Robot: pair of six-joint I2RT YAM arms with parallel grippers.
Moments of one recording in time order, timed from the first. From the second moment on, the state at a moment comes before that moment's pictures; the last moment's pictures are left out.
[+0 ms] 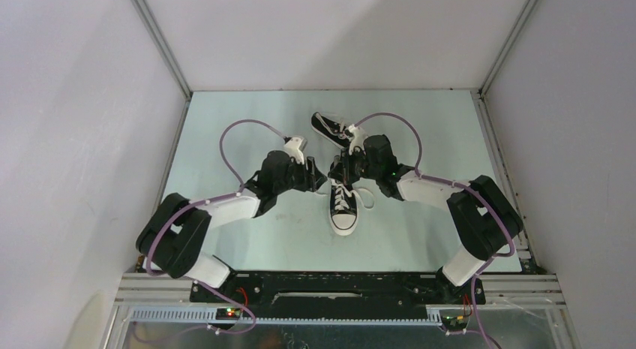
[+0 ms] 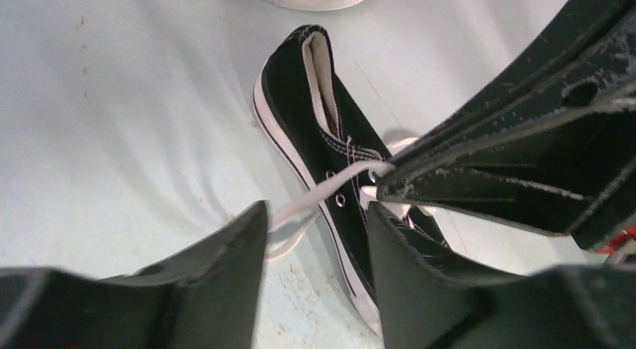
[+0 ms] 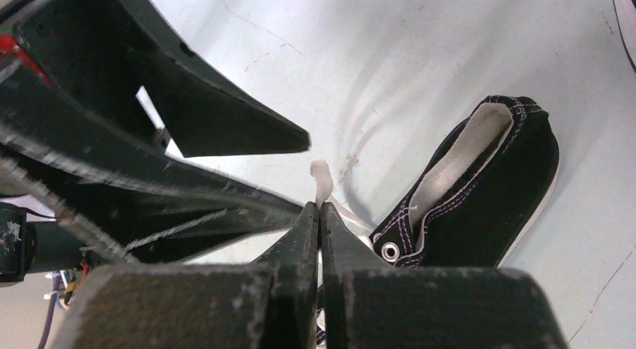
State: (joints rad) left arm -0.57 1.50 0.67 0.39 0.21 -0.41; right arm 0.61 1.65 0.88 0.30 -0.40 0.41
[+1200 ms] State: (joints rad) left arm -0.76 1.54 0.78 0.27 -0.06 -0.08; right arm 0.59 1.65 0.92 0.29 -0.45 0.46
